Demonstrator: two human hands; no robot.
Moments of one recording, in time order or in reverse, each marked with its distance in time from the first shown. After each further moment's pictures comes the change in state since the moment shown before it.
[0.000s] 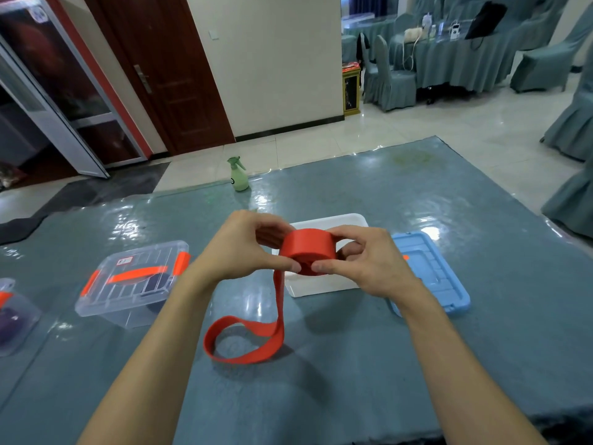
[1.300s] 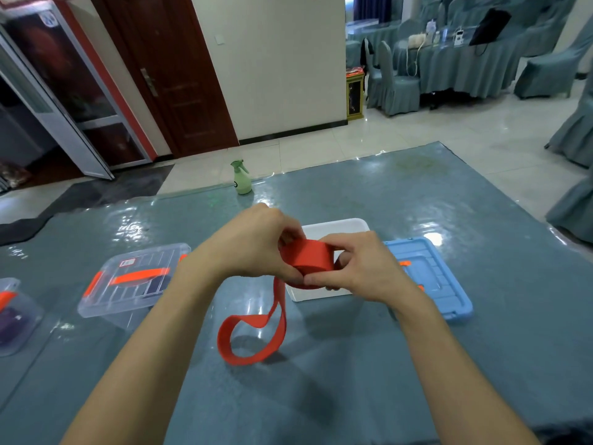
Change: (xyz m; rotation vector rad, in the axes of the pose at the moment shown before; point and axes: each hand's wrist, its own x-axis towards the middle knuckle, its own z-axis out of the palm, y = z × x) left_hand 0.016 0.037 -0.011 0.506 -0.178 0.062; right_hand 0.001 -0.020 0.004 -0.096 -0.109 -0.035
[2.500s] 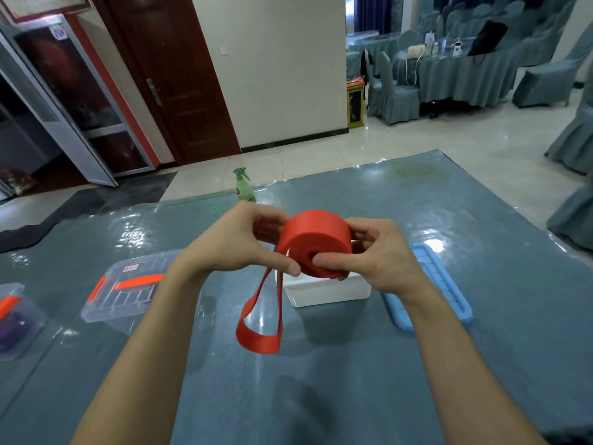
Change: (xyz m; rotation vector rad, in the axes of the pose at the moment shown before) left_hand -0.017 -0.015 -0.011 -0.645 0.059 0.029; right_hand -0.002 -0.022 -0.018 0.376 0.145 -0.062
